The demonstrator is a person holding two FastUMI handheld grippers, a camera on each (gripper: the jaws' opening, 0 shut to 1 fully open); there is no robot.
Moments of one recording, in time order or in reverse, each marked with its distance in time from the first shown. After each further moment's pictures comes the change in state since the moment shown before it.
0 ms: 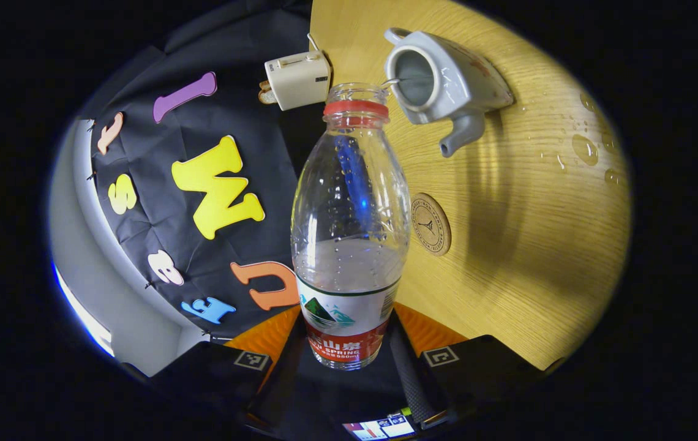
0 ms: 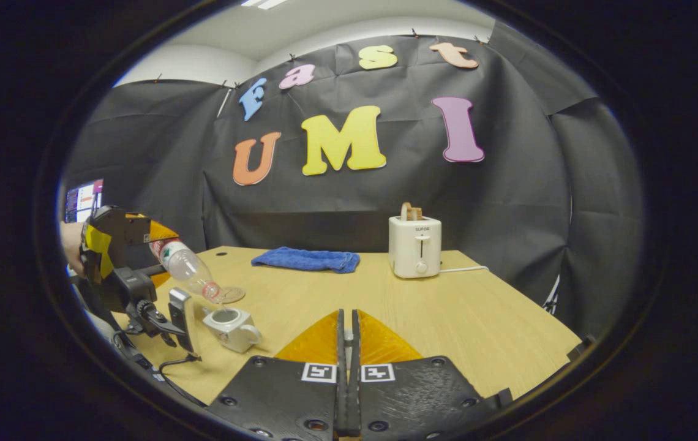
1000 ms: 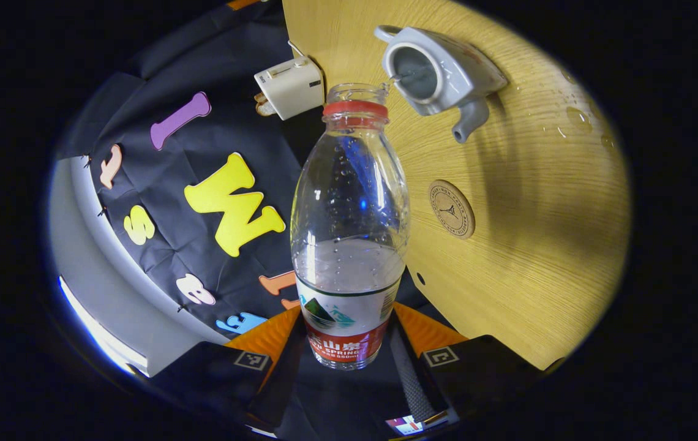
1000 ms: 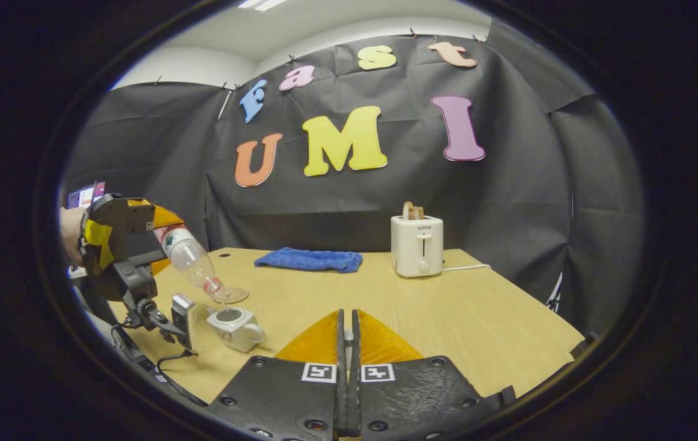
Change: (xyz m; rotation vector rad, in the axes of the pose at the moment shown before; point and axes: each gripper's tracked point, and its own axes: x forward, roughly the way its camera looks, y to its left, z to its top) left arm -0.007 0.032 0.001 0.154 0.002 0.098; right arm -0.002 0.002 -0.003 0.011 0.000 0.015
